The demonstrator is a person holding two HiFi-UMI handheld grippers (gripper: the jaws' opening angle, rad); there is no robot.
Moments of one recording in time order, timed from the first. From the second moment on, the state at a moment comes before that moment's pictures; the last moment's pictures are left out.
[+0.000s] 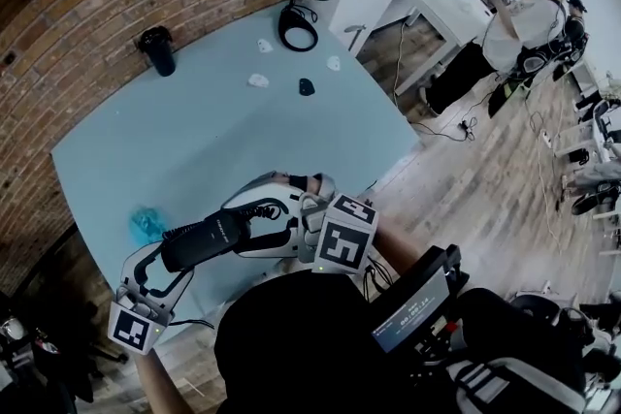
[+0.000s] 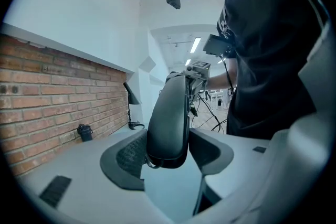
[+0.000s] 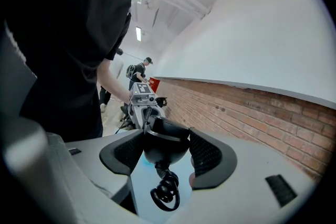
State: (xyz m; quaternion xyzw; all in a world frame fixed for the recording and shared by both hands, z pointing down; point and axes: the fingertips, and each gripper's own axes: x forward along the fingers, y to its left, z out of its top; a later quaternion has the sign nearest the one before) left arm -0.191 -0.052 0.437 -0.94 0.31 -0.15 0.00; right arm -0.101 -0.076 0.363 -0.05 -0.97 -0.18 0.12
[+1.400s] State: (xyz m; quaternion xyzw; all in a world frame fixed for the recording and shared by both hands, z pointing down) left arm -0.190 -0.040 0.434 -0.94 0.31 -0.13 0.00; right arm -0.104 -0.063 0.357 -0.07 -0.98 -0.18 0.11
